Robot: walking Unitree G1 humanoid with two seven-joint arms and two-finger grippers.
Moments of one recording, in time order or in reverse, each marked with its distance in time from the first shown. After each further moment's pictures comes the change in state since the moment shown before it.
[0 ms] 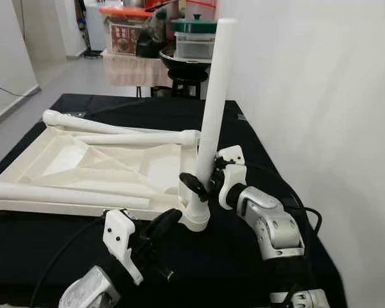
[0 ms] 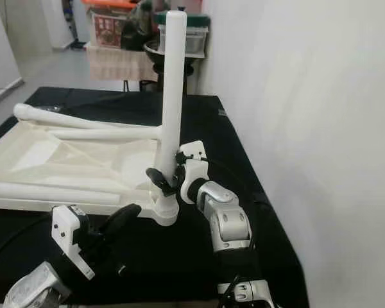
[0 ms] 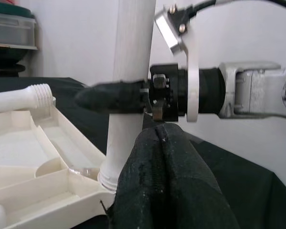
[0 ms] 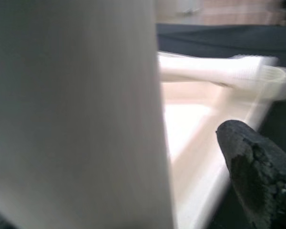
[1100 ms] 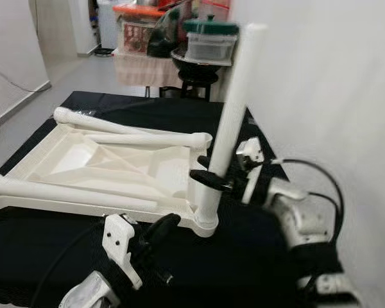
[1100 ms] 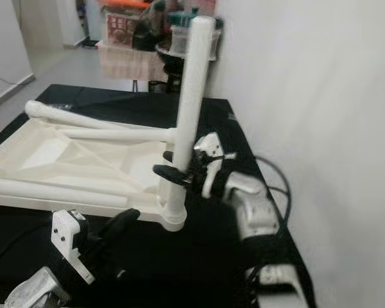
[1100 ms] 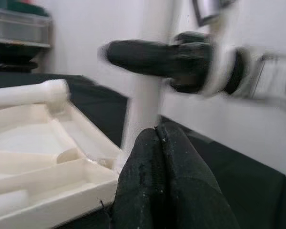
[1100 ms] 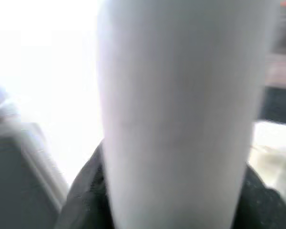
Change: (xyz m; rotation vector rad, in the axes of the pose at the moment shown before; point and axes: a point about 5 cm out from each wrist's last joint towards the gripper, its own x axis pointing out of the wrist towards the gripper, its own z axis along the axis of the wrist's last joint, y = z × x) left arm -0.003 -0.002 -0.001 -0.002 0.009 0.002; right arm -0.010 0.000 -0.003 -0.023 -0.171 -0.044
